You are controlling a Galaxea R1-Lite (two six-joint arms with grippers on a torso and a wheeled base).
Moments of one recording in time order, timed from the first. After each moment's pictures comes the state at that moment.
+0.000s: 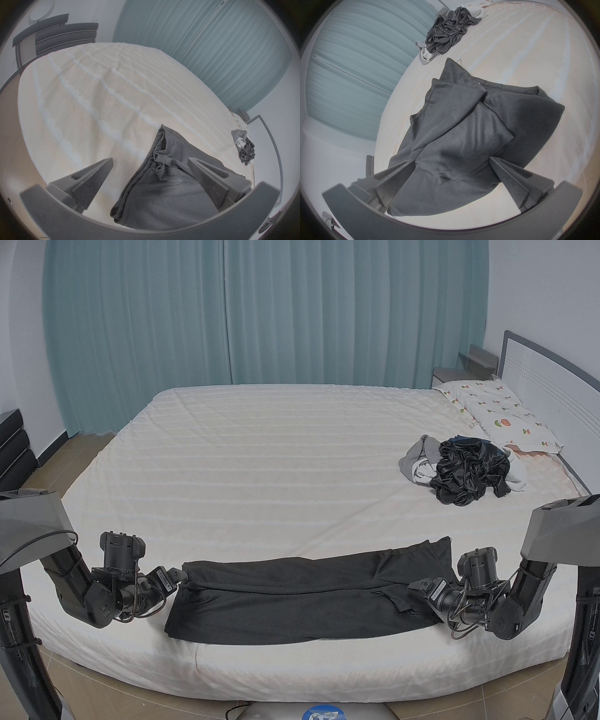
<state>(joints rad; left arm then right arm) -0.09 2.13 -0.57 -0.81 0.02 -0.70 0.28 2.27 -0.53 -1.02 0.01 0.99</state>
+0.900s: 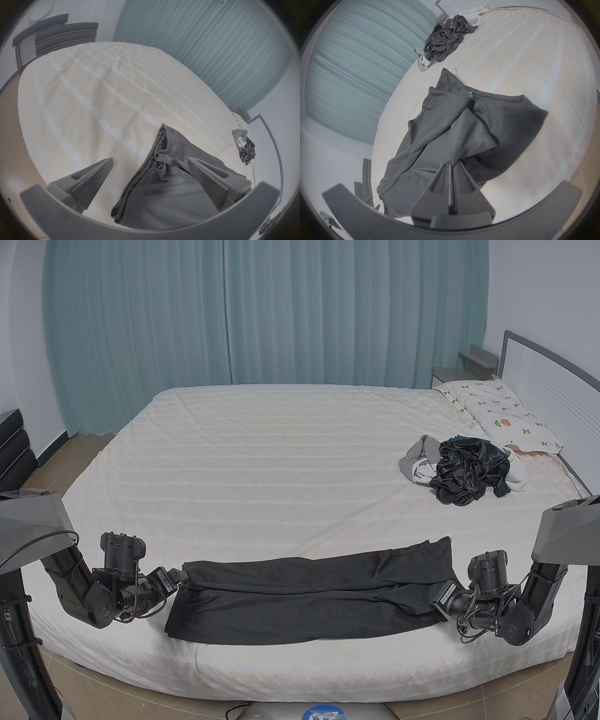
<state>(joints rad) -0.10 2.13 -0.57 -0.81 0.02 -0.70 0.28 2.21 -0.42 -1.06 -0.02 0.98</state>
